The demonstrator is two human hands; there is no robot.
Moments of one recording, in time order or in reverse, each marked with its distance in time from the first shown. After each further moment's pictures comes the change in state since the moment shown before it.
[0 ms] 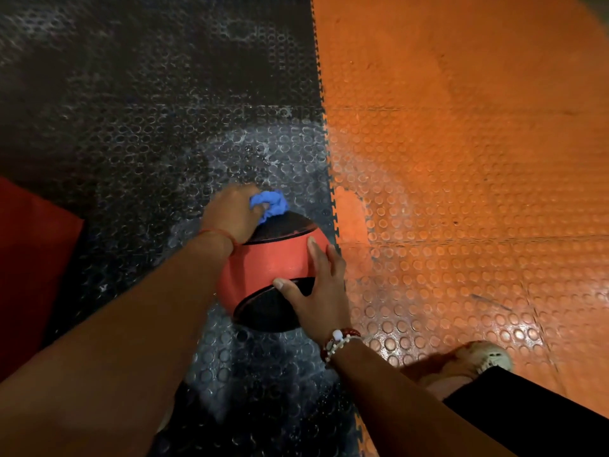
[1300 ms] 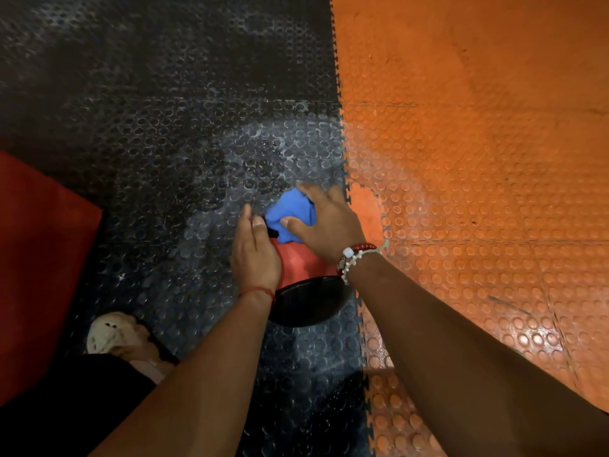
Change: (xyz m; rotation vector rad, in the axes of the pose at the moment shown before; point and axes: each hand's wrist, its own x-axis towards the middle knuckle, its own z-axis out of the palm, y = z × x) left_hand -0.077 0.024 0.037 -0.681 0.302 -0.487; right_hand 0.085 -0.053 -0.017 -0.351 -0.057 -0.257
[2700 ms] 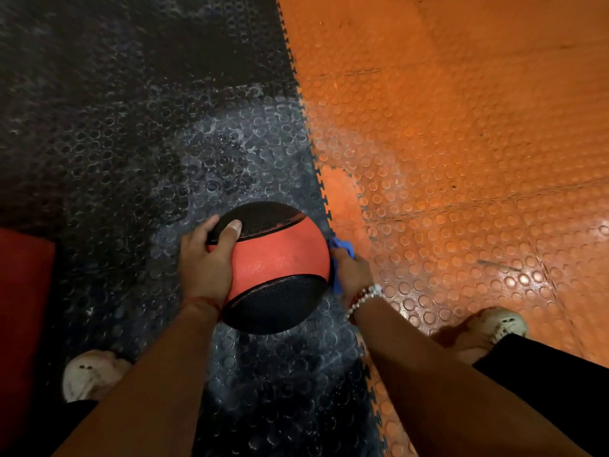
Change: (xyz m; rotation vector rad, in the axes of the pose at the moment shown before) left_hand 0.035 -0.023 -0.011 0.020 -0.138 -0.026; right_hand -0.046 0.104 0.064 1.048 0.297 0.965
